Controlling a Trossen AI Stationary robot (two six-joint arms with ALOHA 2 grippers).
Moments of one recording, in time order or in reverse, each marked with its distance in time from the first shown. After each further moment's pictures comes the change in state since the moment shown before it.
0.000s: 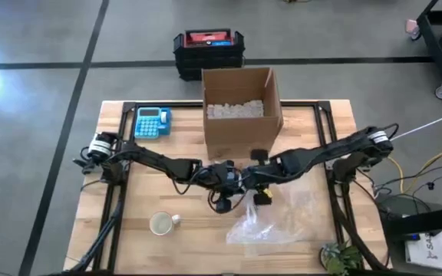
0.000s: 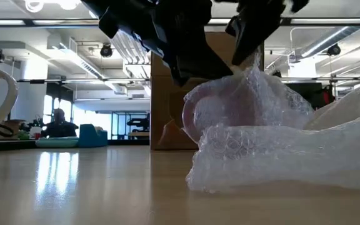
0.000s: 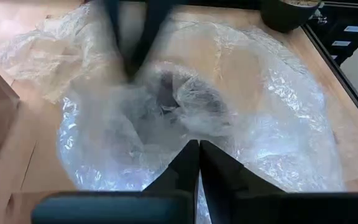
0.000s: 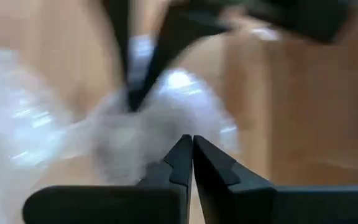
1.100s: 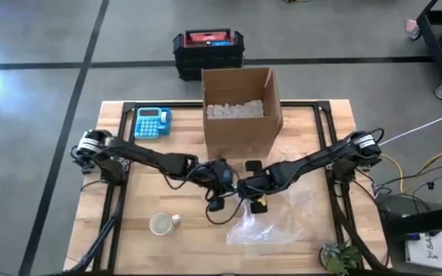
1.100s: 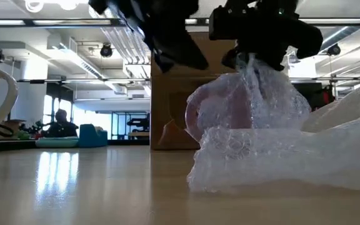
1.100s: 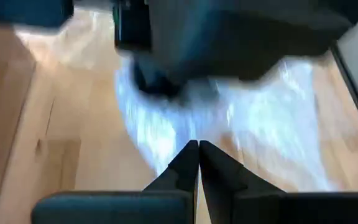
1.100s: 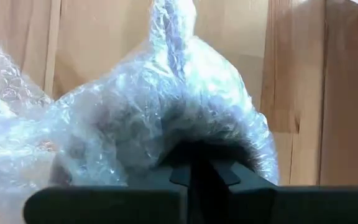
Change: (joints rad) left arm -0.006 -0.144 0.051 -0.416 0.000 -0.053; right arm 0.047 0.154 -0.107 0.143 -0.119 0.011
